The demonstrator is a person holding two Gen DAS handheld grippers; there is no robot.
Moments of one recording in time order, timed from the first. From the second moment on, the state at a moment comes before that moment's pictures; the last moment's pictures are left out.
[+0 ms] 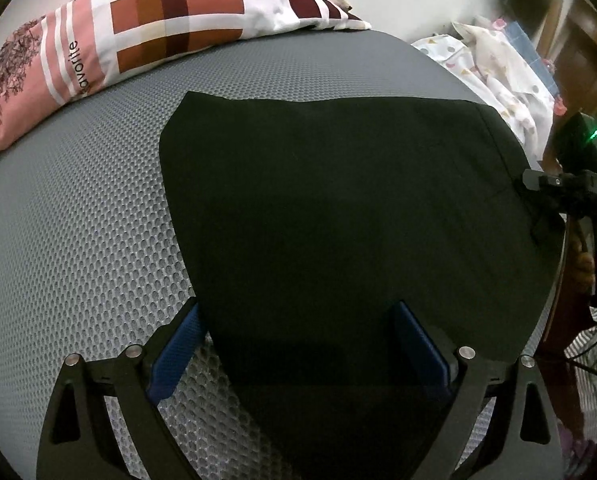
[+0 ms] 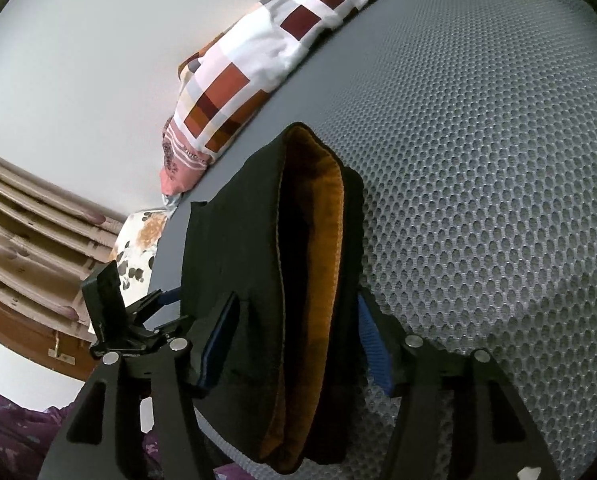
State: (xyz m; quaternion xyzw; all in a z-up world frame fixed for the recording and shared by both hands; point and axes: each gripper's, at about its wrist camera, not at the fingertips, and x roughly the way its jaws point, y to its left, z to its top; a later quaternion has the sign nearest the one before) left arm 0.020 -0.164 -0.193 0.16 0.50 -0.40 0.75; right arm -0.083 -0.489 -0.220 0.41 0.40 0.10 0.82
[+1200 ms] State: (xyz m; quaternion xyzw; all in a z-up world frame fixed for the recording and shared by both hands) left arm 0.077 -0.123 -0.195 -0.03 0.58 -0.46 0.67; right arm -0.079 -0.484 -0.228 0.40 0.43 0.13 0.79
